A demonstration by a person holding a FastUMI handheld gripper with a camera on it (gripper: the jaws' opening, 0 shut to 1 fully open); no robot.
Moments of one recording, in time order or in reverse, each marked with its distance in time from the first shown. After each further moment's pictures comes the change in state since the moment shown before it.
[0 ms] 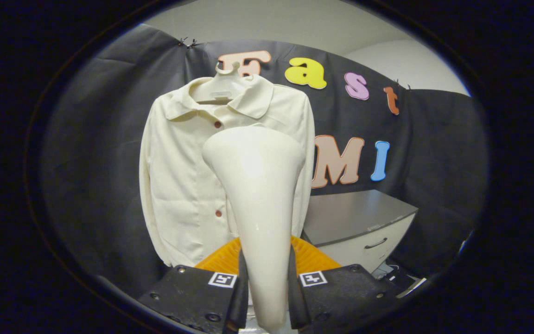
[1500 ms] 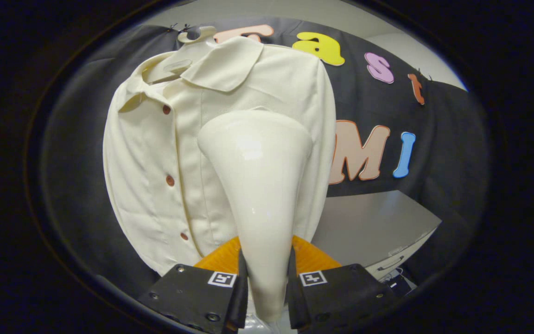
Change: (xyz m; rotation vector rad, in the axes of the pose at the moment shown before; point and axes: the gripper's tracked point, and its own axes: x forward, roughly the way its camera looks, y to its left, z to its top) arm 0.109 -0.022 0.018 -0.037 0.155 0.073
